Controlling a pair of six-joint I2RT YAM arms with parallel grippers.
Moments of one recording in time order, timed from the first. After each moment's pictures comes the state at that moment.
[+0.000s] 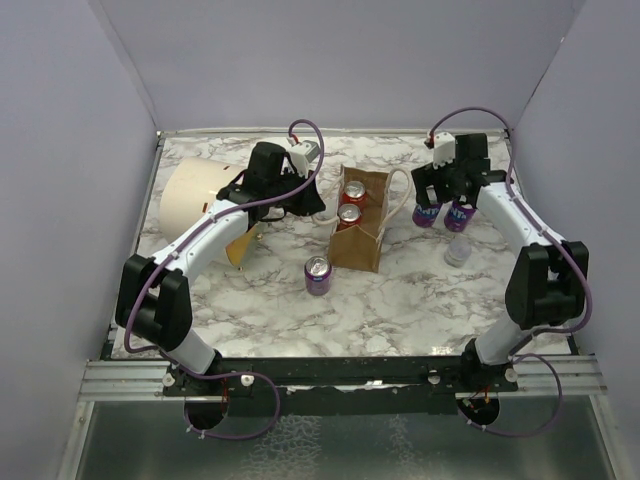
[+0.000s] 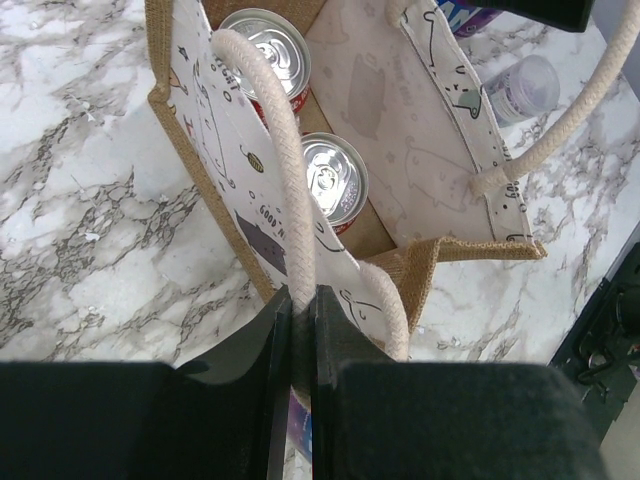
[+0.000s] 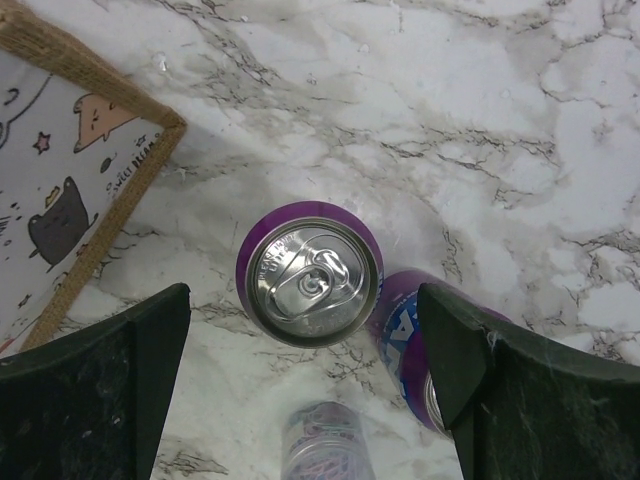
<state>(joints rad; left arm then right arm) -0.45 1.57 1.25 -0.29 0.49 -0.18 0.10 1.63 1.30 -0.45 -0.15 -0.30</state>
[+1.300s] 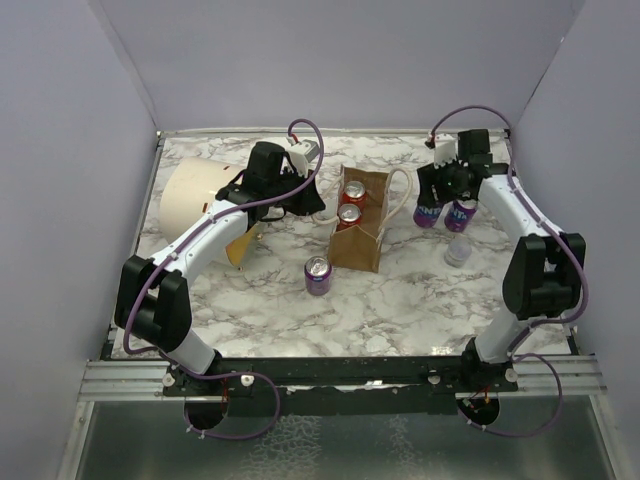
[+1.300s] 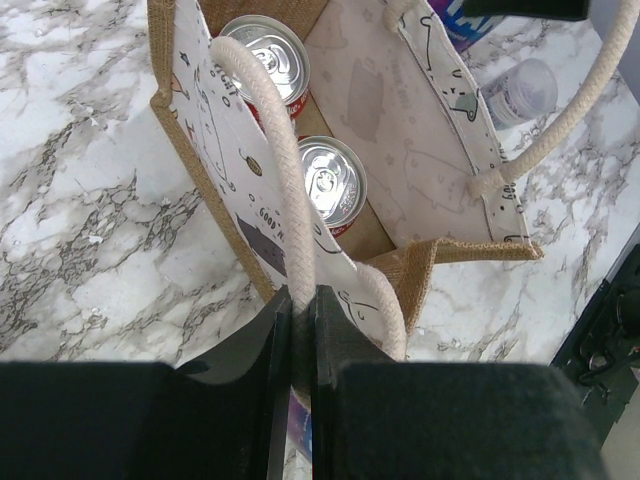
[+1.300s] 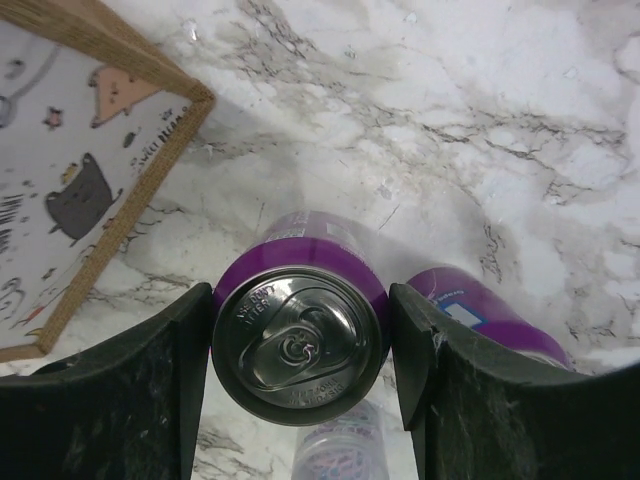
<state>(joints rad) -0.45 1.56 1.25 -0.28 0.48 -0.18 0.06 1.73 1.36 -0.53 -0.25 -0.31</state>
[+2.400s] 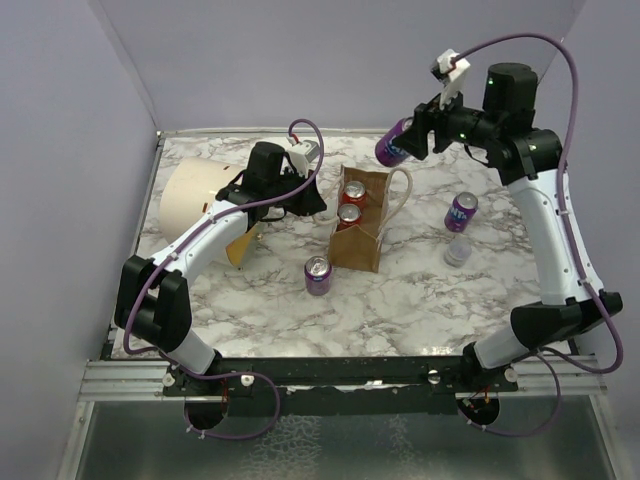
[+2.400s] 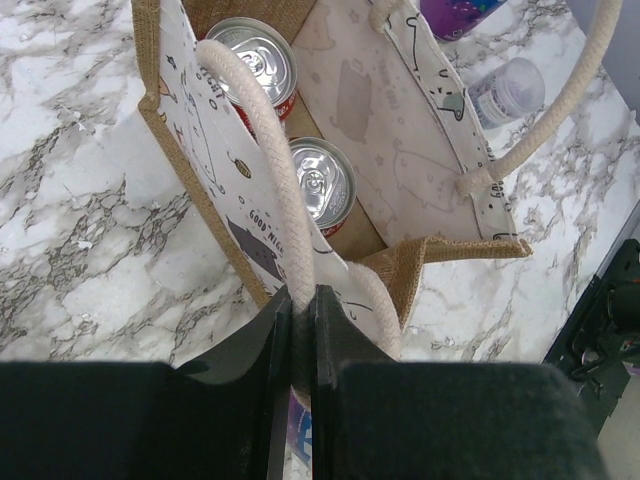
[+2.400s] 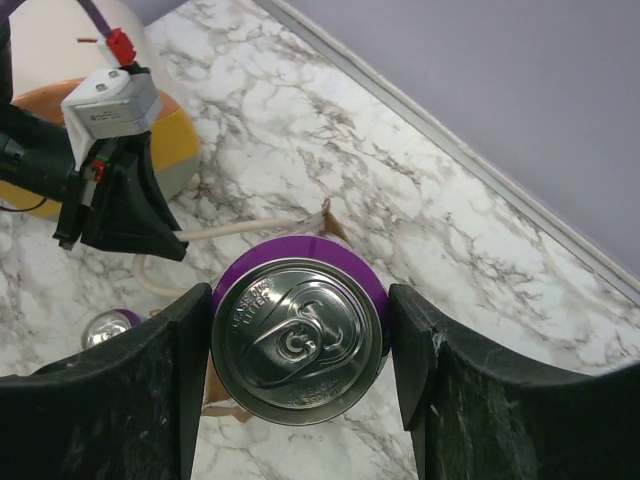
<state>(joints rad) -0.45 1.56 1.25 -0.27 0.51 -0.19 0.22 1.52 1.94 -0.76 -0.53 -0.20</state>
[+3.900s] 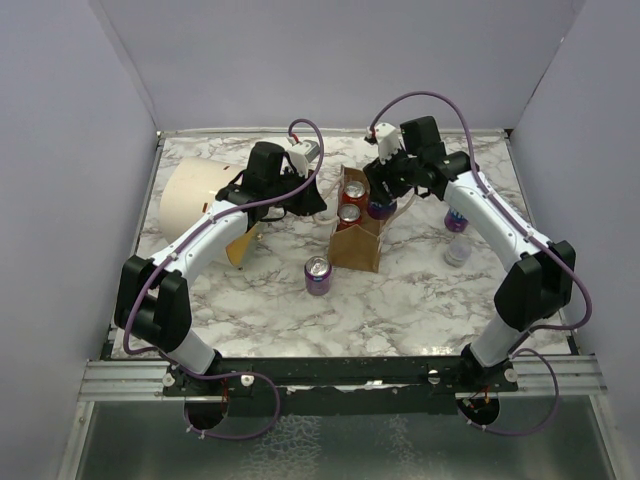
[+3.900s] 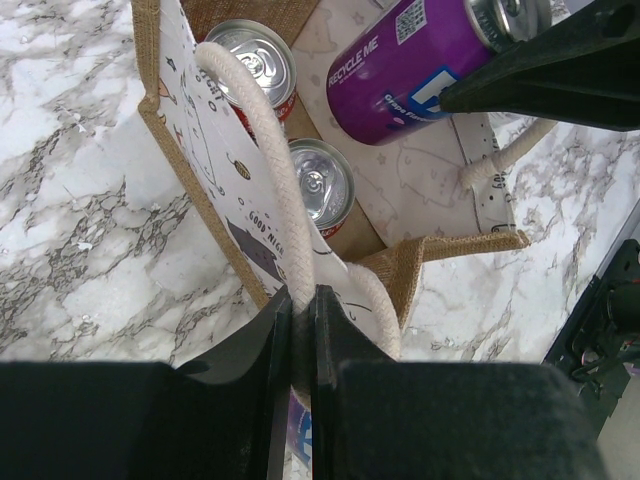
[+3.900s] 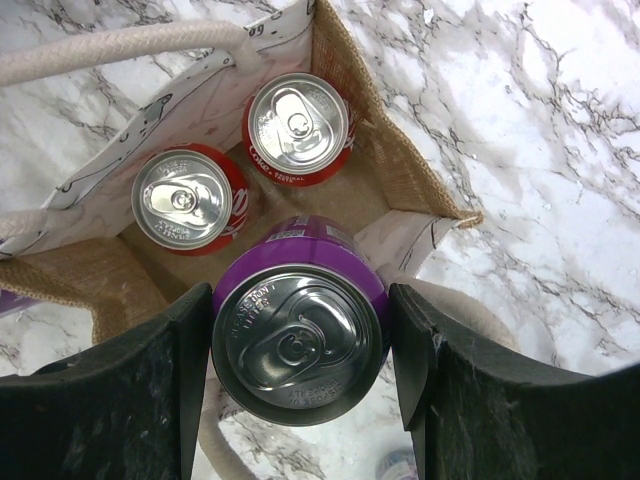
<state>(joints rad) -0.45 1.56 1.25 -0.27 0.51 -0.19 0.41 1.67 1.57 -0.67 -0.20 -0.31</state>
